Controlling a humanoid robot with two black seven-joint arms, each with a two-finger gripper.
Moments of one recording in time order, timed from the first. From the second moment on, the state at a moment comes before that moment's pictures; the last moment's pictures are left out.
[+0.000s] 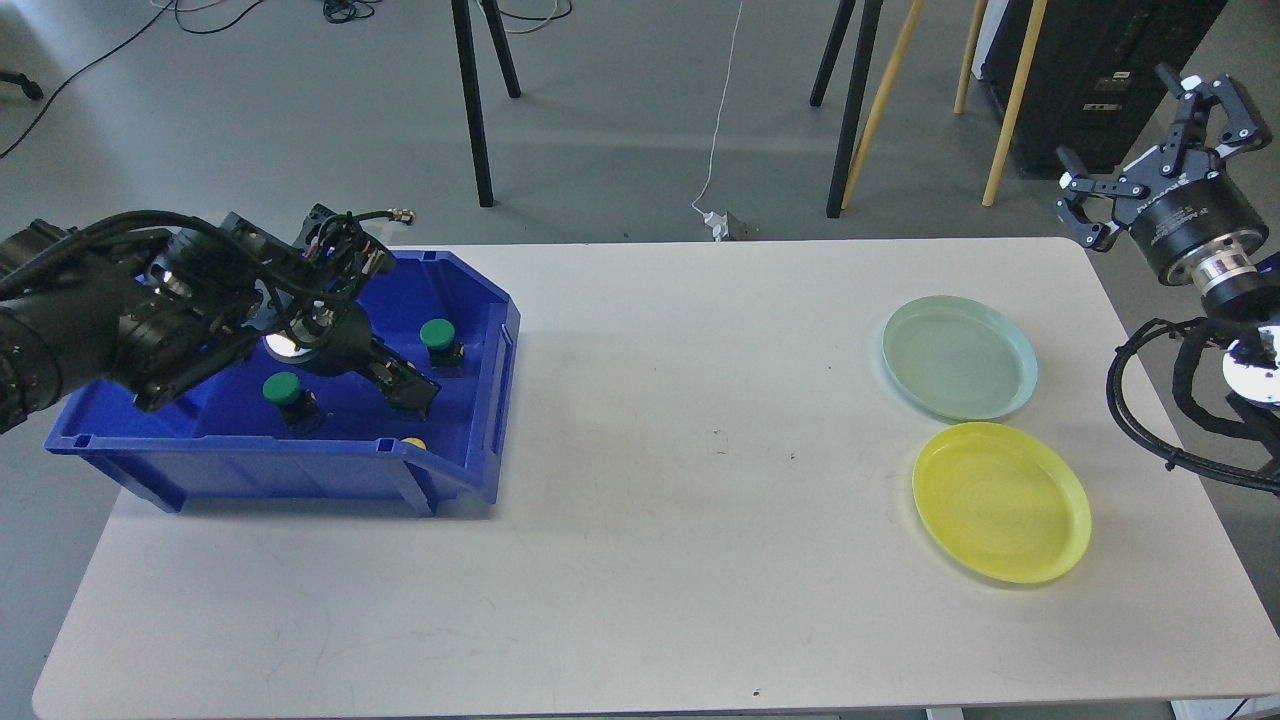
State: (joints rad) left arm -1.21 0.36 0.33 -0.58 1.65 -0.49 -0.49; right arm 0.78 -0.55 0.63 0.62 0.13 0.49 0.33
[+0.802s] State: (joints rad) left arm -1.16 0.31 0.33 -0.48 1.65 -0.49 -0.49; right arm 0.74 -0.56 0.64 0.62 0.13 0.49 0.34
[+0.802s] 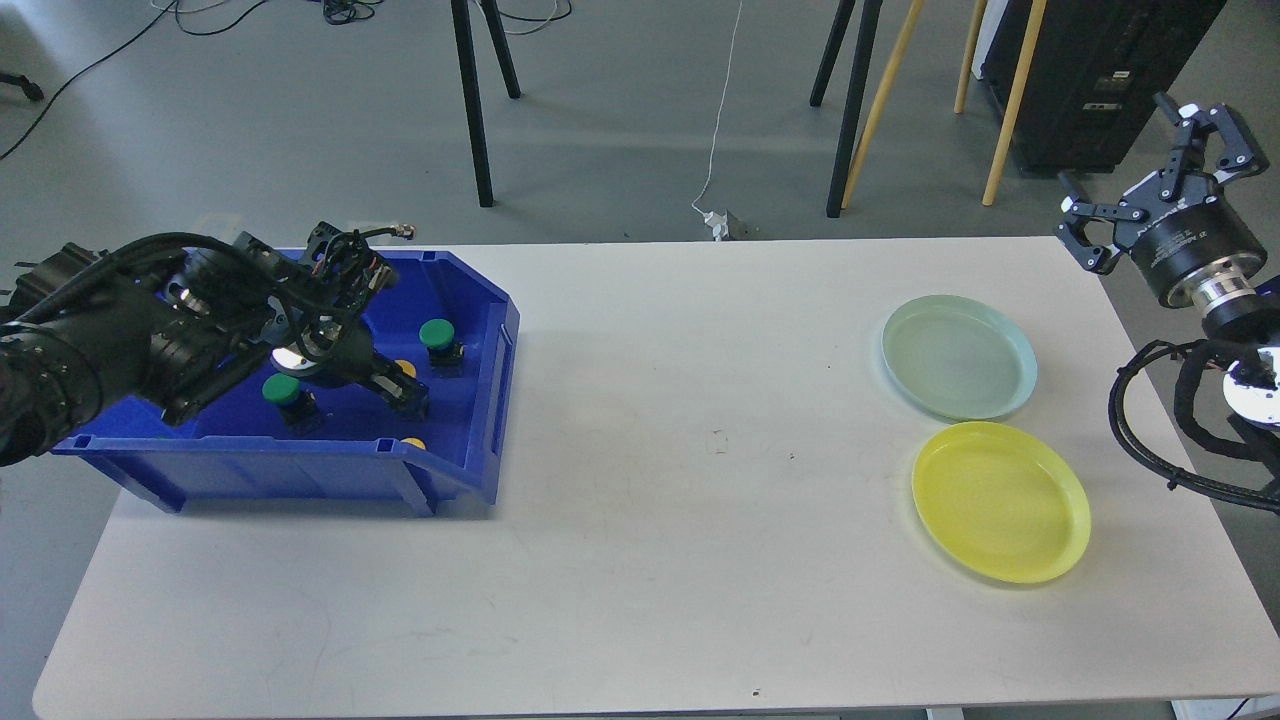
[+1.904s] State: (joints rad) left arm -1.13 0.11 -0.56 -0.68 1.09 -0.49 -0.49; right arm 0.62 -0.84 0.63 1.29 -0.02 0.45 0.34
